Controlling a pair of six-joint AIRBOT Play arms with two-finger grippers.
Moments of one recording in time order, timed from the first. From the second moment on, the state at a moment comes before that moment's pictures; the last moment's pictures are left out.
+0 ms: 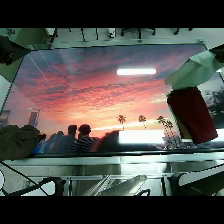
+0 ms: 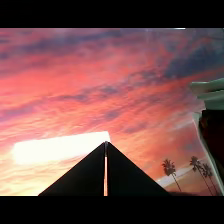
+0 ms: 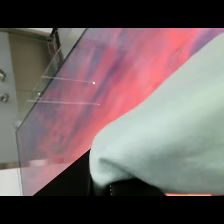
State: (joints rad) left arm 0.23 -1.35 1.99 -2.27 1.45 1.68; right arm -0.59 -1.75 2.10 2.48 -1.30 -1.39
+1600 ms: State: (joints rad) left arm 0.23 -1.35 1.99 -2.27 1.42 1.68; right arm -0.69 -1.70 2.06 2.52 -1.46 -1.76
